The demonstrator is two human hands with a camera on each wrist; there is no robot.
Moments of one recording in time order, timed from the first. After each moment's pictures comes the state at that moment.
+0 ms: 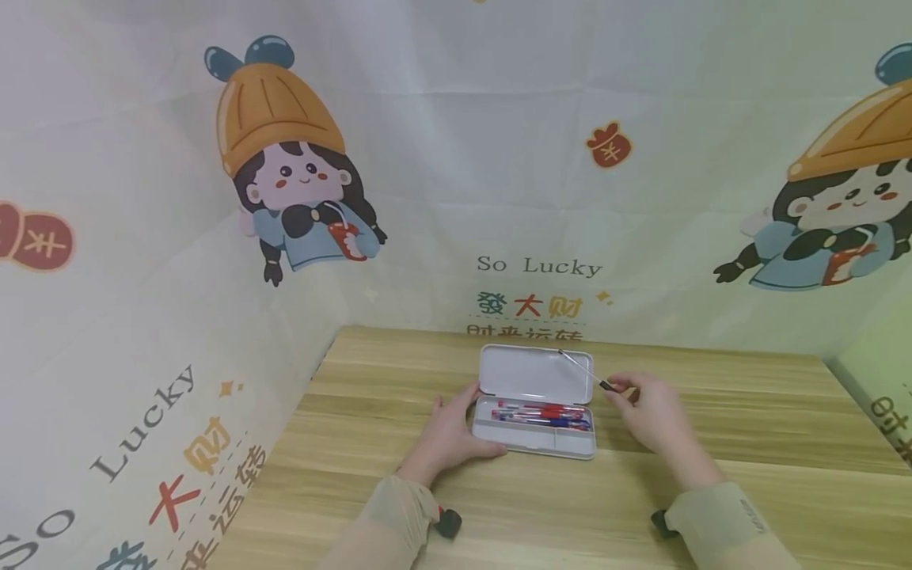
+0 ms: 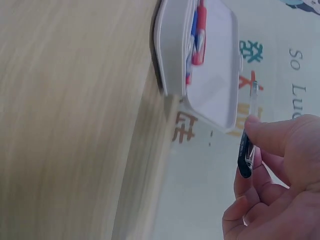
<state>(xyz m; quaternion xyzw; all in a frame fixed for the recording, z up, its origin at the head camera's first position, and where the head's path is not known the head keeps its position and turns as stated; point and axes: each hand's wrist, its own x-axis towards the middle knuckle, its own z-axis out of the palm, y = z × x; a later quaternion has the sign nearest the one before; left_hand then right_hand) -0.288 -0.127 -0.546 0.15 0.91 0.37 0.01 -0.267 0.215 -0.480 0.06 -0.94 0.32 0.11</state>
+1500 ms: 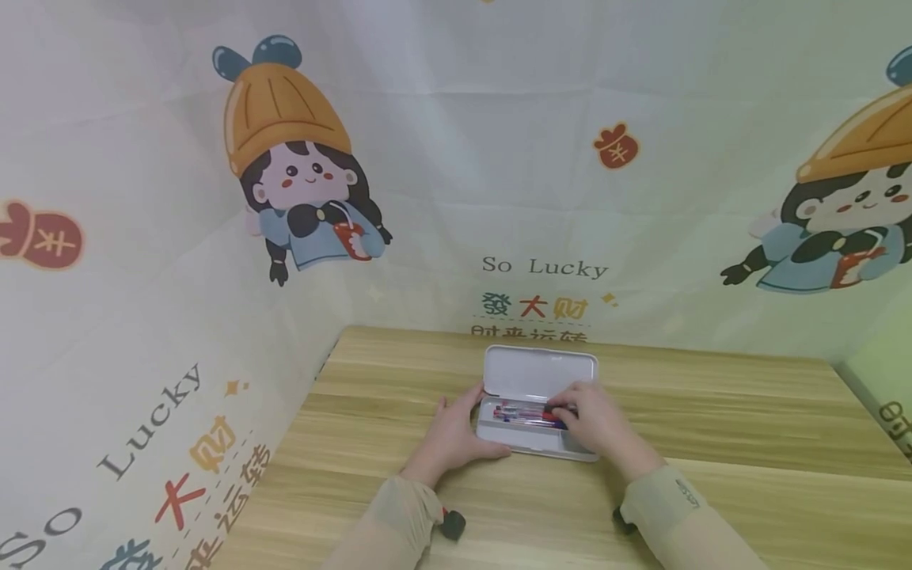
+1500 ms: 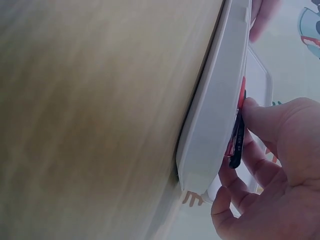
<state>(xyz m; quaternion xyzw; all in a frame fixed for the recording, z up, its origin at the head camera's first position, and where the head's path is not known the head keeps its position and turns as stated) -0.287 -0.127 -0.544 0.16 0.91 0.38 0.00 -0.290 0.148 -0.505 0.18 -0.95 0.23 0.04</state>
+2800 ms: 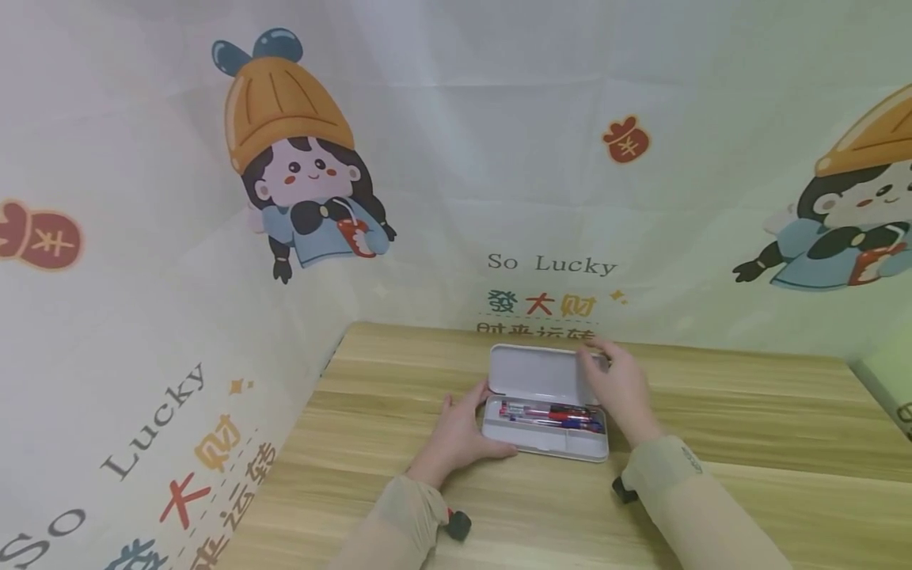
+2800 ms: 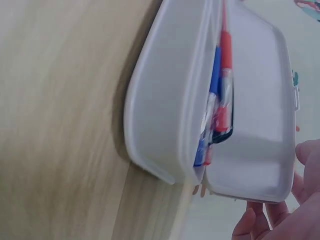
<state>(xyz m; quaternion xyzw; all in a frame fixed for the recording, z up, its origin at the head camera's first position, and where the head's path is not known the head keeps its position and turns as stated) -0.288 -0.127 -0.546 0.16 0.91 0.39 0.00 -0.325 0.162 -0.487 0.00 -0.90 0.42 0.10</state>
